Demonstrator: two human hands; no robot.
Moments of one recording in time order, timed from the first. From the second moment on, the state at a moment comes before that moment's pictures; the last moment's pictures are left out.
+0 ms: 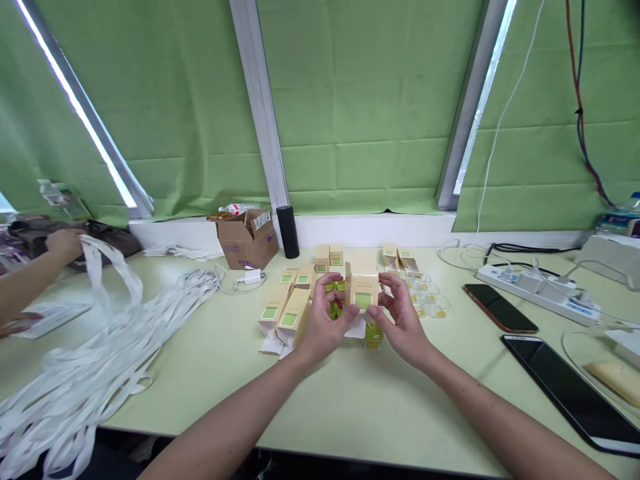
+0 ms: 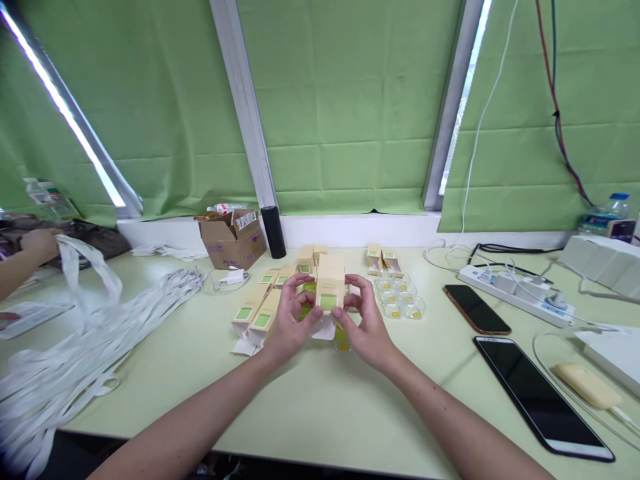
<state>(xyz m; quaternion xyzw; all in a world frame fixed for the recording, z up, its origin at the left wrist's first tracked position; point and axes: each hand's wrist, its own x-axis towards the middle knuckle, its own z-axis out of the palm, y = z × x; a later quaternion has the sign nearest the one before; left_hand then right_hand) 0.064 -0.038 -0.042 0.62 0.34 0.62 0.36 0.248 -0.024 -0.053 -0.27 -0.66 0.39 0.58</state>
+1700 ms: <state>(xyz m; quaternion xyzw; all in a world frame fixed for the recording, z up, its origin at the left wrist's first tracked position) 0.062 -0.039 -0.043 0.66 0.37 0.58 0.30 0.253 -0.016 -0.050 -0.24 -0.65 0.46 0.55</state>
